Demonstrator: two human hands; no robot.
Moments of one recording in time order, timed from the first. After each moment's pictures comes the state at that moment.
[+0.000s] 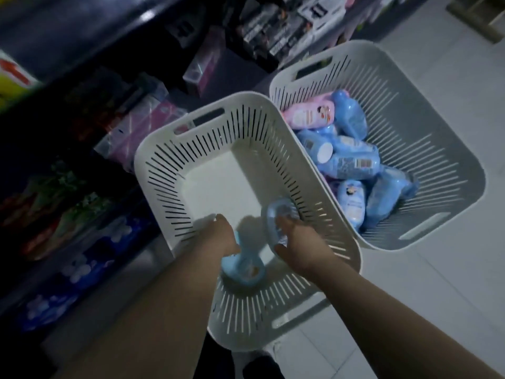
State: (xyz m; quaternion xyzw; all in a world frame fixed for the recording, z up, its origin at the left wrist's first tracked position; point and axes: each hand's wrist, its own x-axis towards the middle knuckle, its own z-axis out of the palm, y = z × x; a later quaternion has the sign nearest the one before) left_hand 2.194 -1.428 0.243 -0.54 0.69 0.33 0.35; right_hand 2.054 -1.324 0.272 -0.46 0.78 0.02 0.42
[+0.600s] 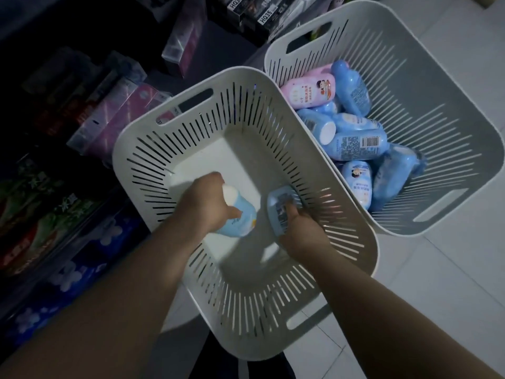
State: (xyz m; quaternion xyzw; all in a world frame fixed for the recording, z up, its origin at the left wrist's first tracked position) left_hand 2.192 -1.471 0.292 -0.52 0.75 0.36 0.16; right_hand 2.062 -1.325 0.212 -0.35 0.85 0.07 0.40
